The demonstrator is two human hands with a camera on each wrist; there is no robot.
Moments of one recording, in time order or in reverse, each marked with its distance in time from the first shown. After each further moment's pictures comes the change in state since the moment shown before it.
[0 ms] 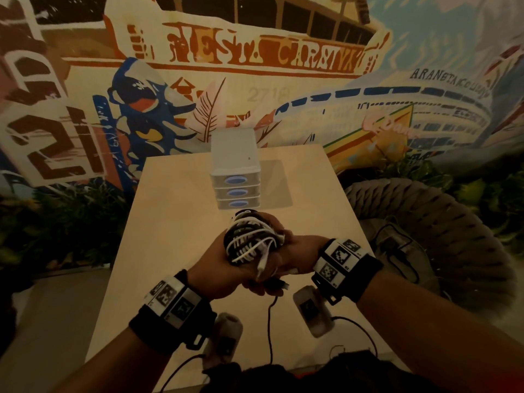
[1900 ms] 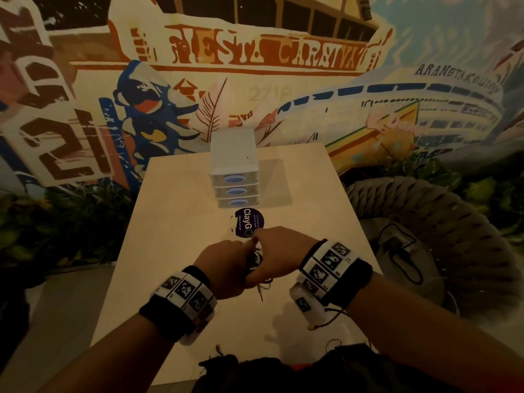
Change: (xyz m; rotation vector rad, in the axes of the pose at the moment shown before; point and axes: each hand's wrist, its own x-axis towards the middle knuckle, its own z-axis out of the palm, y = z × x) left_hand 0.006 -0.060 -0.009 1.416 -0.364 -0.429; right_hand 0.008 0.008 -0.007 -1.097 0.527 0.409
